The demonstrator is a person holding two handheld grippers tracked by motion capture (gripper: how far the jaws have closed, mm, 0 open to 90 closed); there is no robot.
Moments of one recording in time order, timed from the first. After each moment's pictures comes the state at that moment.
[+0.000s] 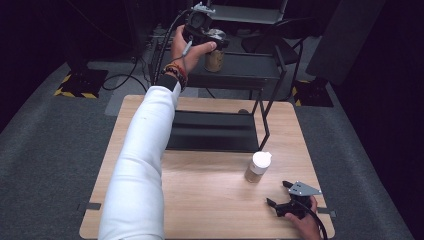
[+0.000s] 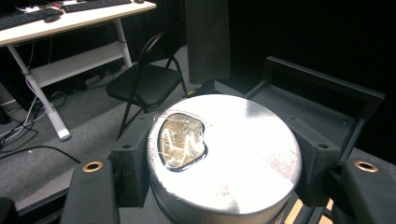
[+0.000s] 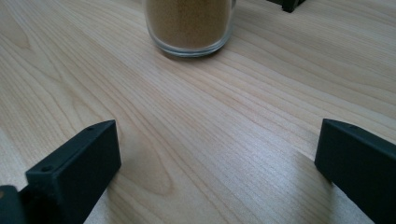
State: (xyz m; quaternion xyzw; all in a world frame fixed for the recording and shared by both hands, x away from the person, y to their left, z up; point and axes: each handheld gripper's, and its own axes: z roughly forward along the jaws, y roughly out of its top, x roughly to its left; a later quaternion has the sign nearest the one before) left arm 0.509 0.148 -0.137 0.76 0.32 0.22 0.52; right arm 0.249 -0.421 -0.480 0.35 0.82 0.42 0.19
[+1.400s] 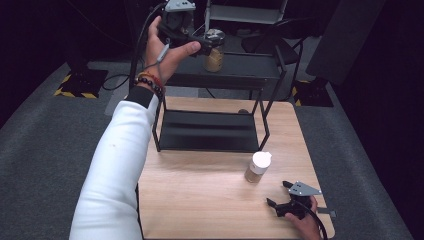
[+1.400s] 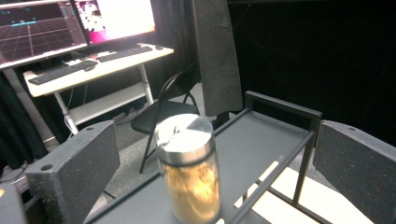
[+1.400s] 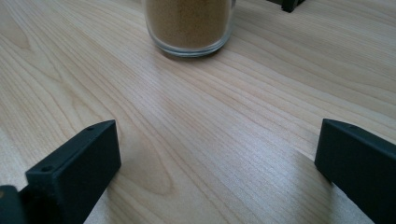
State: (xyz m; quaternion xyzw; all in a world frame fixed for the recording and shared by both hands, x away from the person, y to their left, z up) left arm 0.397 0.185 -0.119 0.72 0.29 0.29 0.56; right arm 0.249 -0.421 -0.480 0.35 0.82 0.42 0.19
